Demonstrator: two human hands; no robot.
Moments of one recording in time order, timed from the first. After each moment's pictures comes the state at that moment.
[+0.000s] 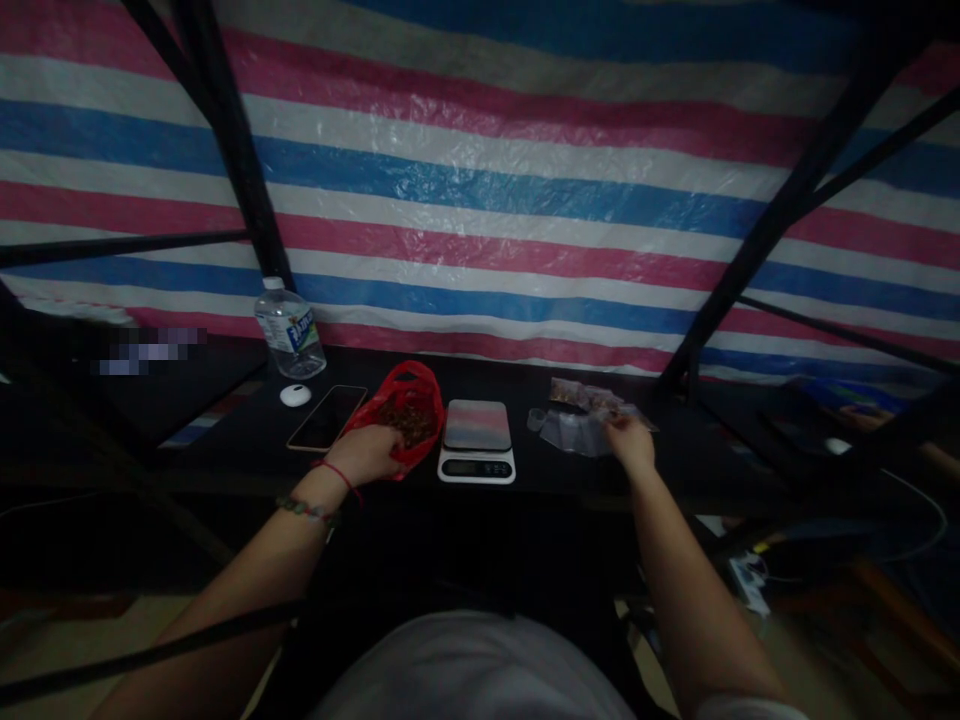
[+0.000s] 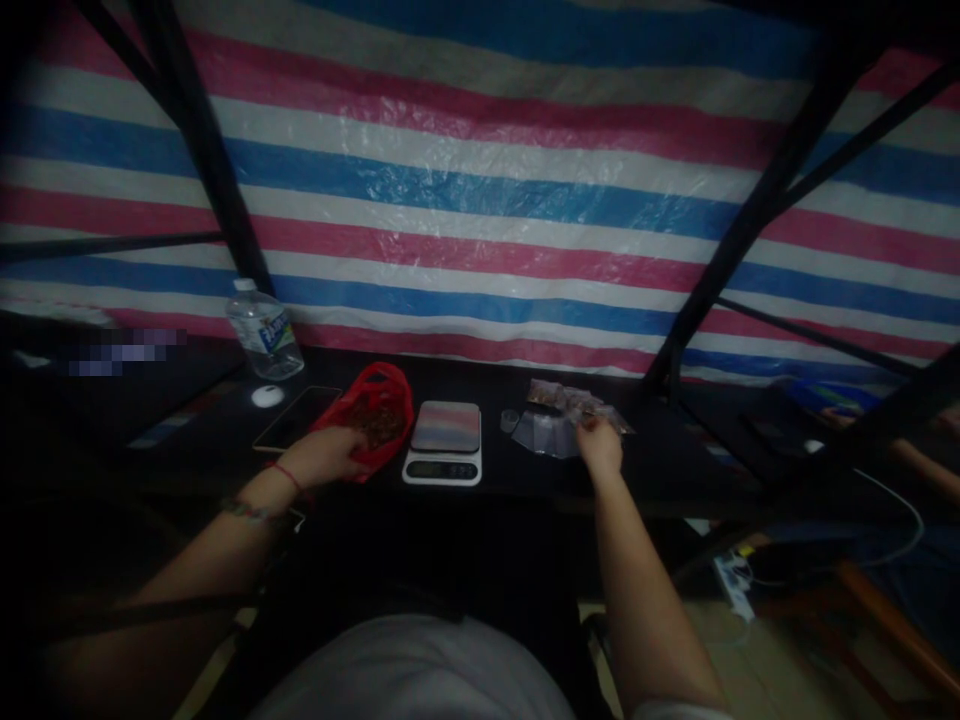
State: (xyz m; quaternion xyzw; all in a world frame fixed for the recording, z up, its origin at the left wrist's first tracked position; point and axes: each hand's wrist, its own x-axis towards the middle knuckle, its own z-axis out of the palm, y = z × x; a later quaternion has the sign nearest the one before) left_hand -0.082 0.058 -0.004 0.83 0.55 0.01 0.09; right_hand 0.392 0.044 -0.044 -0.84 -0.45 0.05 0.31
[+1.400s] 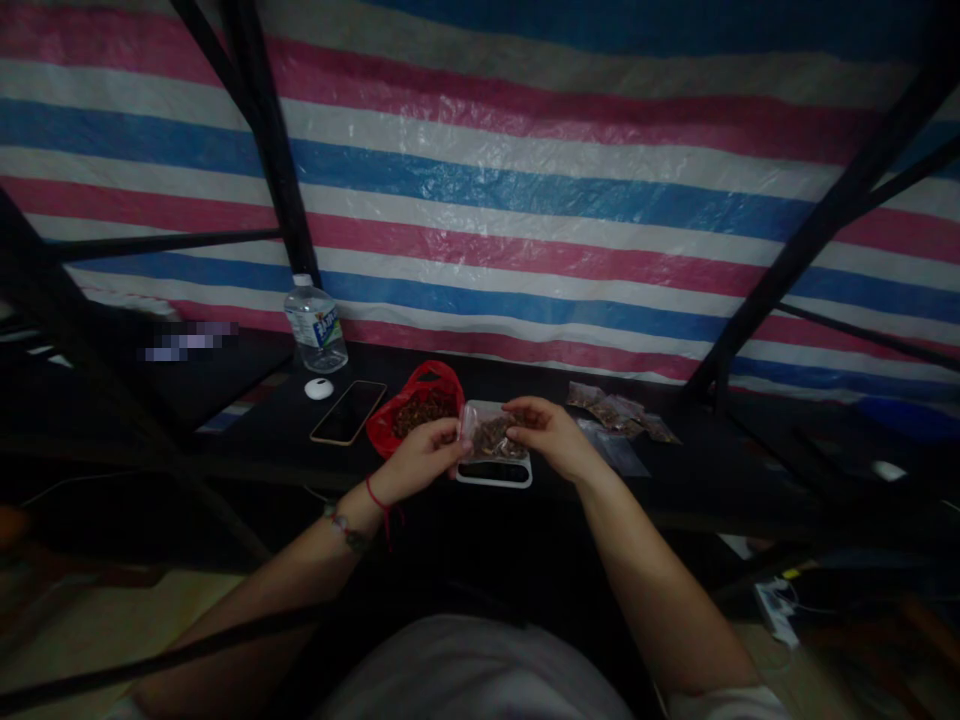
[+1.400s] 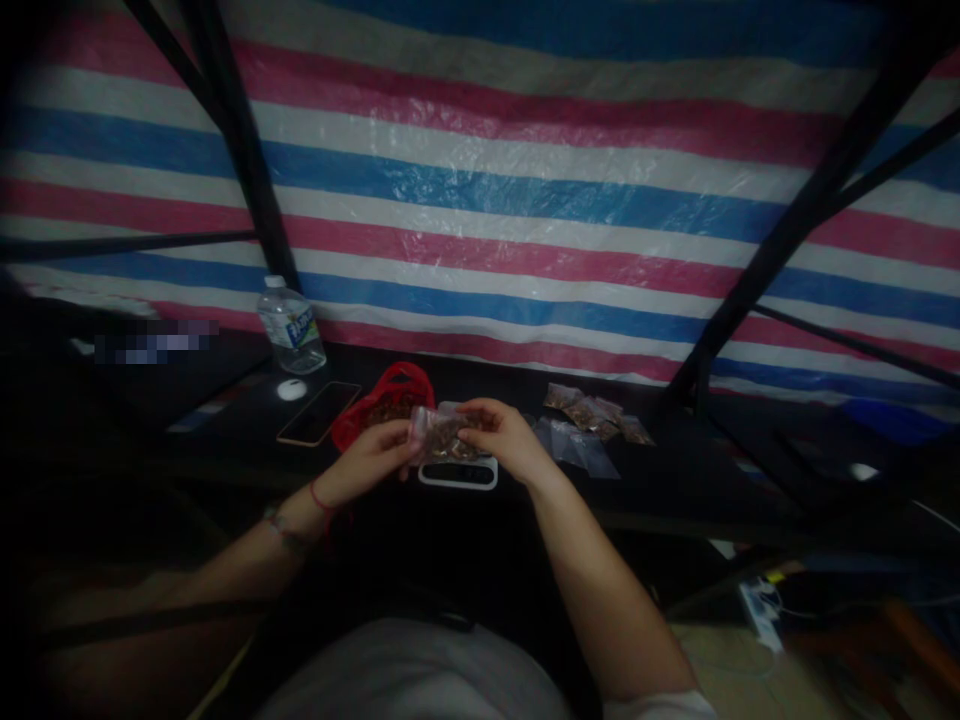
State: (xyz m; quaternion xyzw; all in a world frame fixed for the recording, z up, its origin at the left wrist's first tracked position) left_hand -0.028 0.009 0.016 0.72 0.34 0.37 0.49; right_hand 0.194 0.014 0.029 -0.37 -0.64 0.49 0.47
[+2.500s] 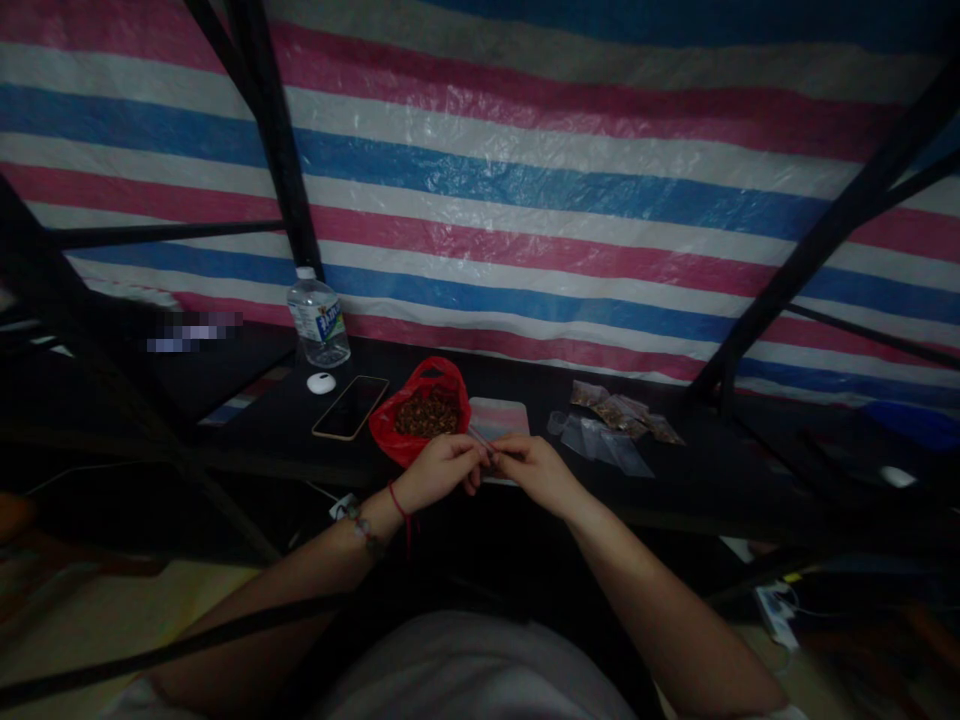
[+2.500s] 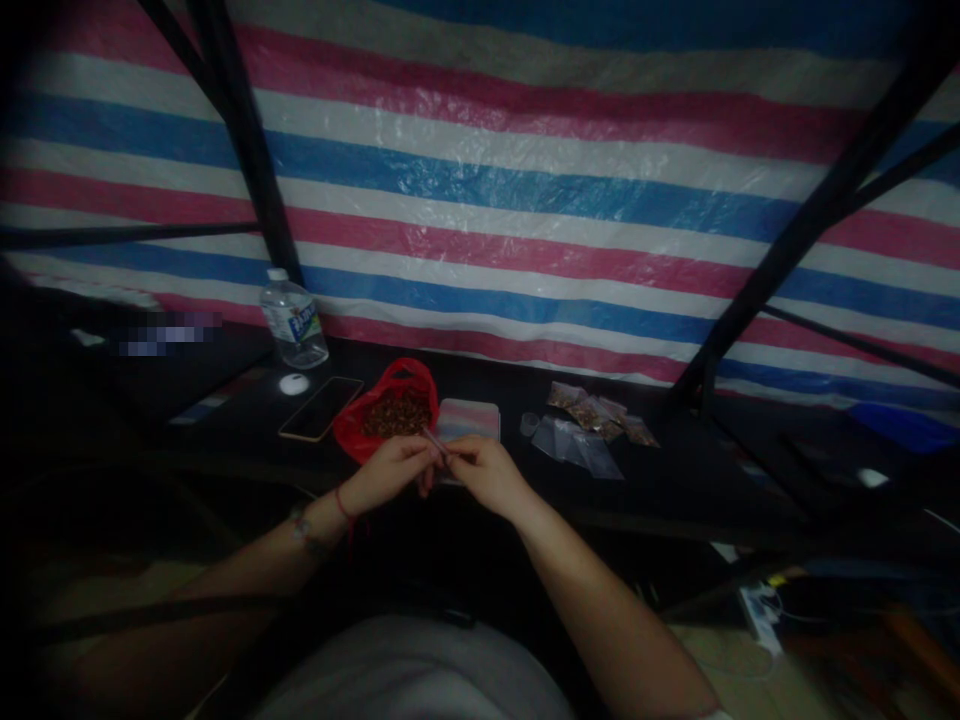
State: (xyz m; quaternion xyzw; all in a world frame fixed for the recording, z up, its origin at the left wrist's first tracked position) left_hand -0.007 0.010 -0.014 0.67 0.35 0.35 0.55; right_hand 0.171 -0.009 0.011 -0.39 -0.76 0.38 0.36
